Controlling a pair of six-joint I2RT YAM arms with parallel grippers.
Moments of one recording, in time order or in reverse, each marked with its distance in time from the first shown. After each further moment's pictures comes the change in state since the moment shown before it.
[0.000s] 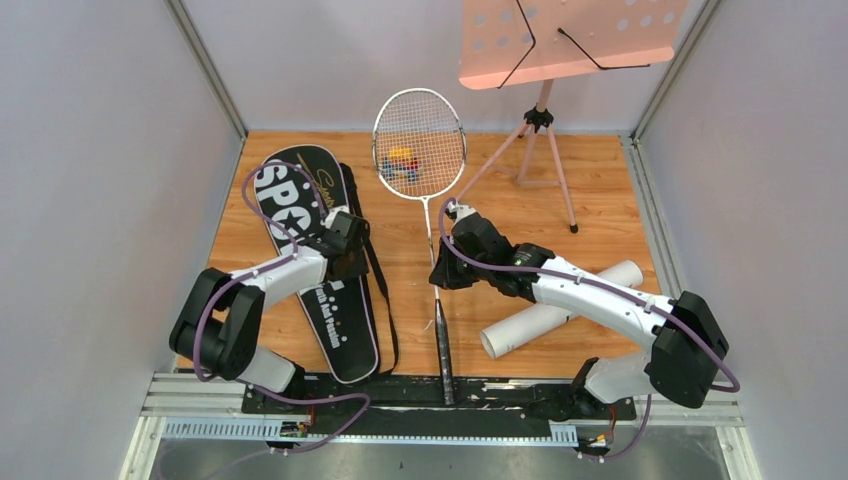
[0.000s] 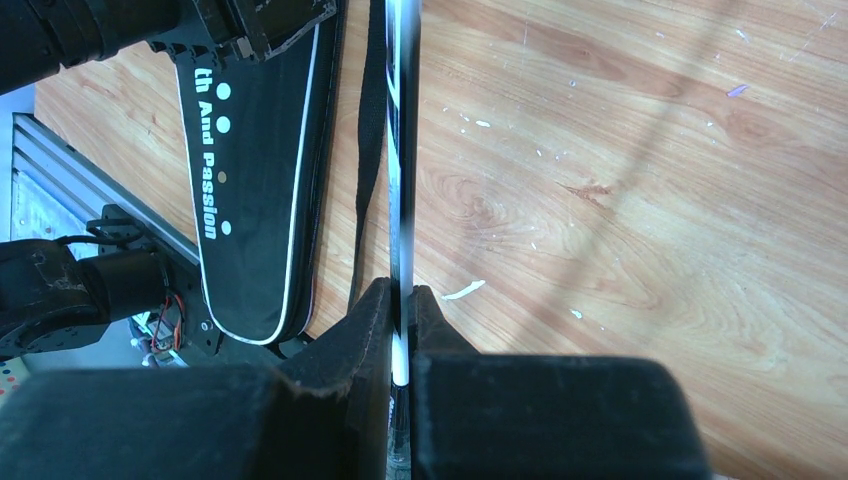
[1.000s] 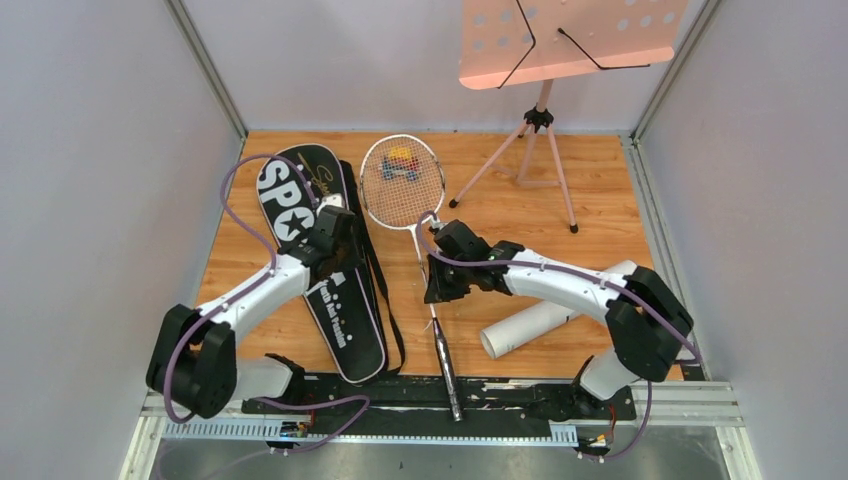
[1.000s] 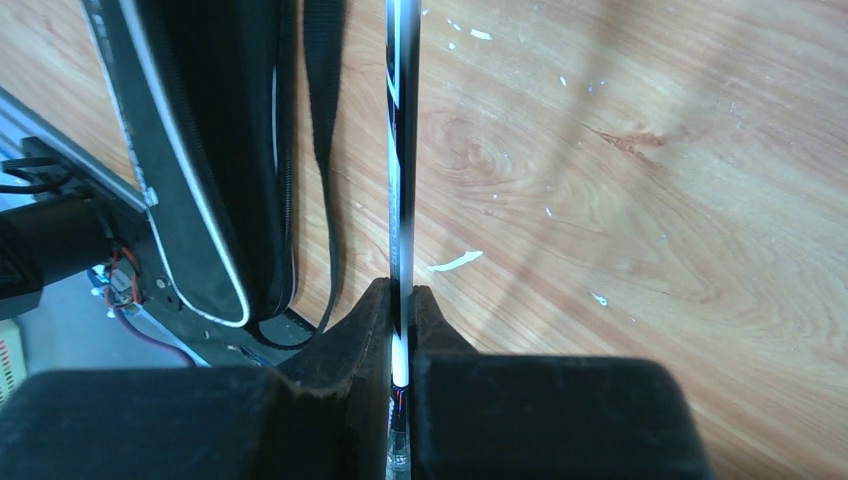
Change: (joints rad) left arm 0.004 -0.159 0.024 -0.045 0.033 0.054; right arm -0.005 0.165 0.011 -0.016 -0.137 -0.003
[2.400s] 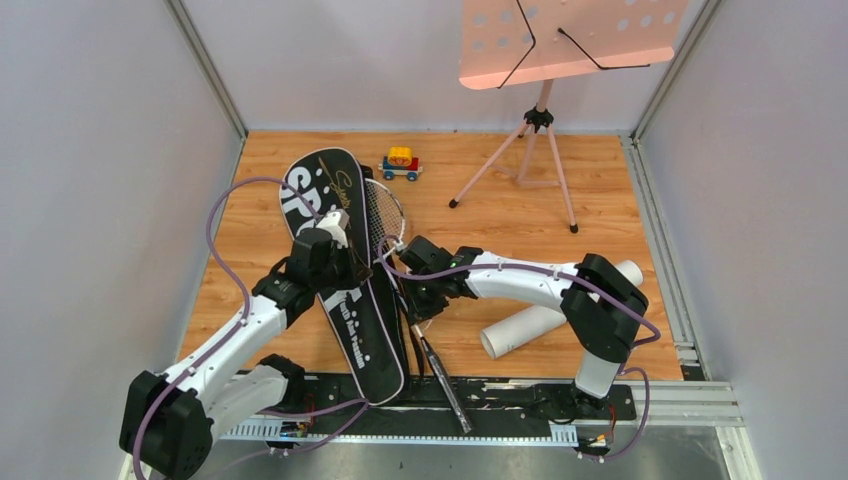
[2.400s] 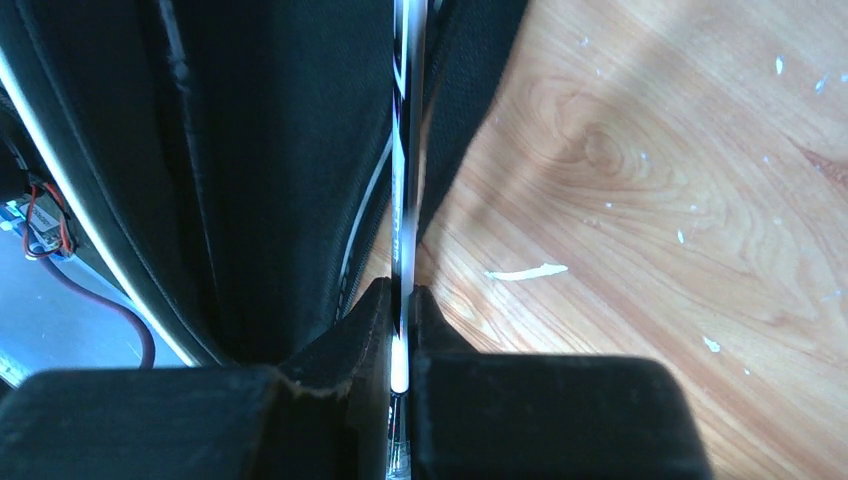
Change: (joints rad) left arm 0.001 -0.338 -0.191 0.084 0.344 0.074; right arm 0.130 0.227 0.161 -0.118 -0.034 -0.066
